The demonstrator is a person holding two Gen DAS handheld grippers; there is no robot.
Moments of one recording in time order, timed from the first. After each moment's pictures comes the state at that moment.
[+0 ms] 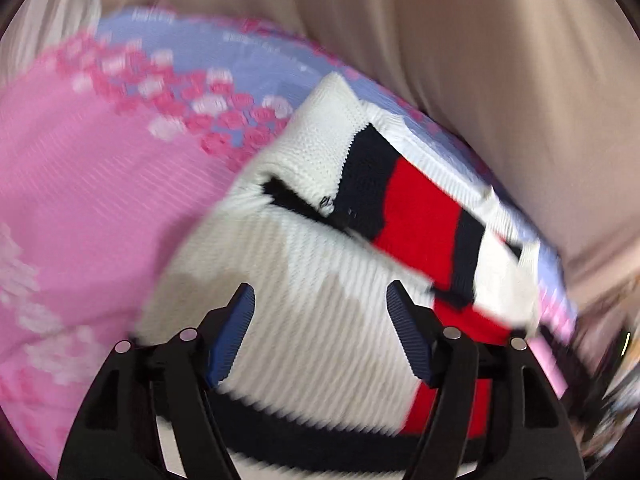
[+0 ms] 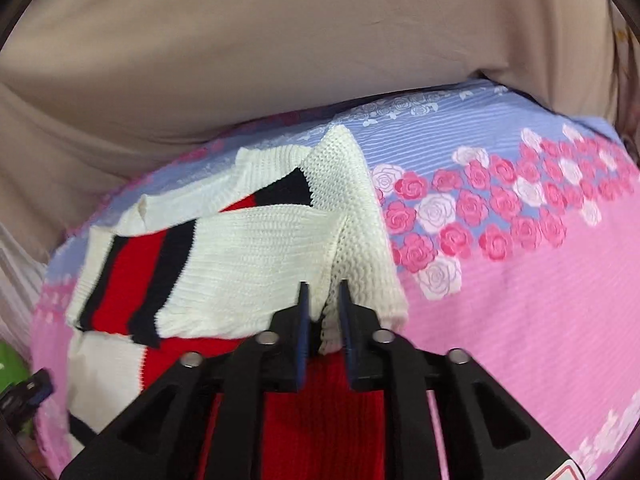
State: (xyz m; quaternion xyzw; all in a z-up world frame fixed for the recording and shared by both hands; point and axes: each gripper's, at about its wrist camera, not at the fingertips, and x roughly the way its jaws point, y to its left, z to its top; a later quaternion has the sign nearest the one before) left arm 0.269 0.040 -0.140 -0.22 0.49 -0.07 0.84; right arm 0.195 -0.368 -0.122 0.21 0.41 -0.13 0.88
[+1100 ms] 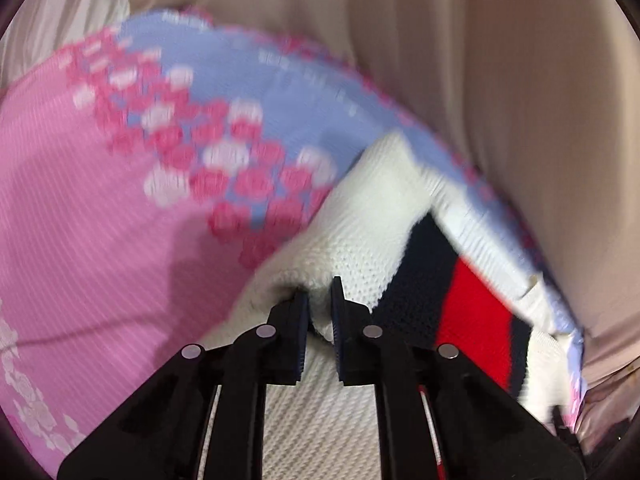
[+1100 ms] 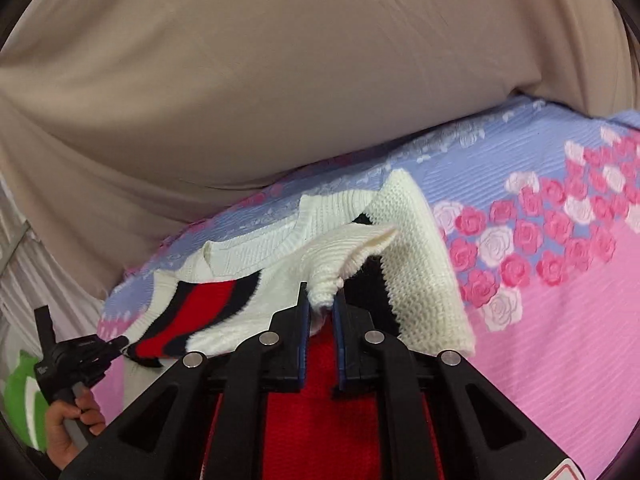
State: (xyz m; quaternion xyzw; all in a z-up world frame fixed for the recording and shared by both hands) left arm 0.337 0.053 -0.156 -0.22 0.47 0.01 0.85; right arm 0.226 -0.367 -0.113 0.25 0.34 -0.06 0.90
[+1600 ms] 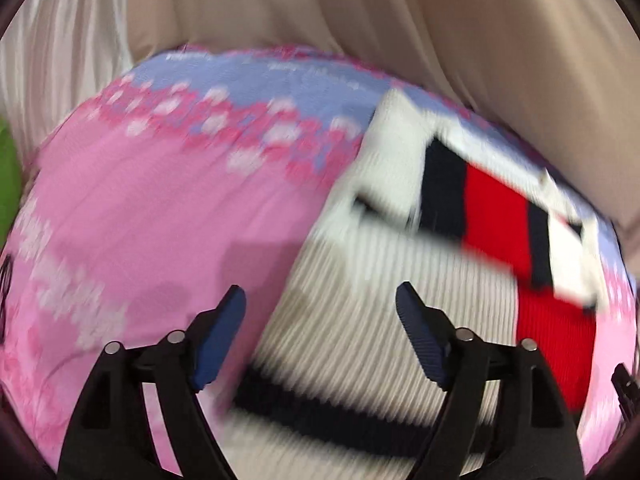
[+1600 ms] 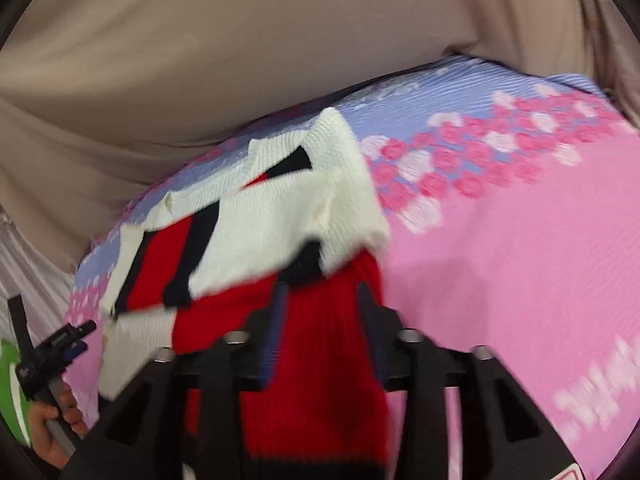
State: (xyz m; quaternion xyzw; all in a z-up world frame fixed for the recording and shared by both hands) left arm 0.221 0.089 -0.135 -0.07 0.49 -0.01 0.87; right arm 0.138 -0.354 -0.114 0.24 0.41 -0.12 0.87
